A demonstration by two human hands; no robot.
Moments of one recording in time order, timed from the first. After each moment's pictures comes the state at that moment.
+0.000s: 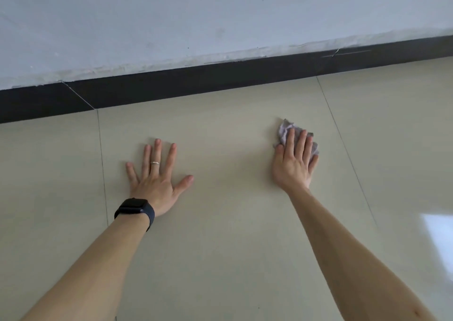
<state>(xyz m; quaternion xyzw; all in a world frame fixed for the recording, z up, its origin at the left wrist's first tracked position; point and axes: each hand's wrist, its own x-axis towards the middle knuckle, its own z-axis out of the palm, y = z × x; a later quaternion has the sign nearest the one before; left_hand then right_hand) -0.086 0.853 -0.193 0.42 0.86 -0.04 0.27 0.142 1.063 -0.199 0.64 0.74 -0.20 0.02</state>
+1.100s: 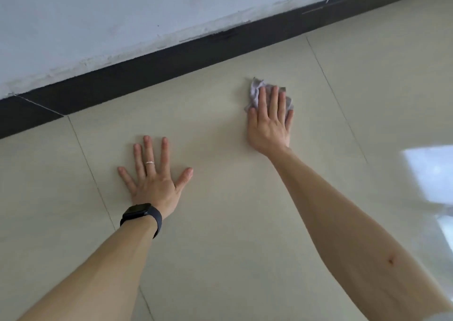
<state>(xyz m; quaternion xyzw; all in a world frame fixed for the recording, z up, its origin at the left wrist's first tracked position) -0.086 0.852 -0.199 0.40 0.87 0.00 0.28 0.078 1.069 -0.193 0.59 0.78 -0.20 0.05</state>
